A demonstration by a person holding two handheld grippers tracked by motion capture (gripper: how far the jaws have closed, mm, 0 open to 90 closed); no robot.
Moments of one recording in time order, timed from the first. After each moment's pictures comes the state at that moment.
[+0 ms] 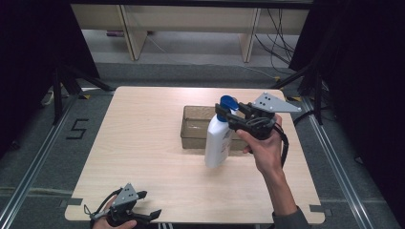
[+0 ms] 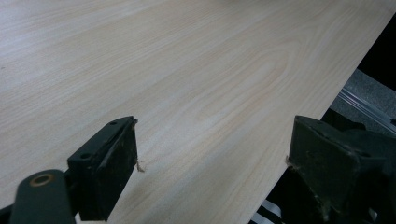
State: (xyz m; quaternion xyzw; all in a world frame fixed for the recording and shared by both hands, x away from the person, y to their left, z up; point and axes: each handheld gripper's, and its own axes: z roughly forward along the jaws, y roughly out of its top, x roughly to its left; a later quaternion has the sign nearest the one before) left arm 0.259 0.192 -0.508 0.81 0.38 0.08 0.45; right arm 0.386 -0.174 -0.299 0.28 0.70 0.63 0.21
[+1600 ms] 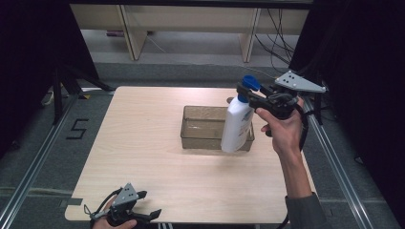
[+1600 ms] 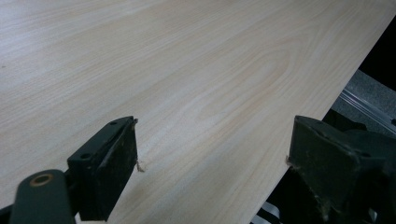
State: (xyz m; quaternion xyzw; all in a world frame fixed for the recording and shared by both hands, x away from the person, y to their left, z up) left arm 0.260 0.193 -0.508 0.81 0.37 0.08 0.45; right arm 0.416 -0.216 -0.268 0.32 0.68 0.61 0.25
